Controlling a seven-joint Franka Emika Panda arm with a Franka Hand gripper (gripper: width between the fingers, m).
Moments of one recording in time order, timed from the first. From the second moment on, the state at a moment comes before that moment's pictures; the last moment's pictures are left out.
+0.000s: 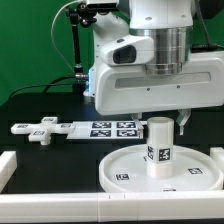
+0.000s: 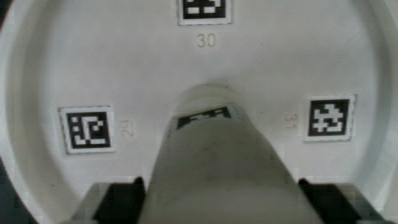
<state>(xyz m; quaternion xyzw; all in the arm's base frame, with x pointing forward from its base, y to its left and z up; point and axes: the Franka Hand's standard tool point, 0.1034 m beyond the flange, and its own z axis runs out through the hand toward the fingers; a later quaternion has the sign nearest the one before) 0.565 0.039 0.071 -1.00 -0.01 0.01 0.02</state>
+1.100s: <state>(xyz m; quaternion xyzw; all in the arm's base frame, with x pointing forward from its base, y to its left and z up) 0.519 0.001 0.091 -1.00 -0.09 0.01 0.02</state>
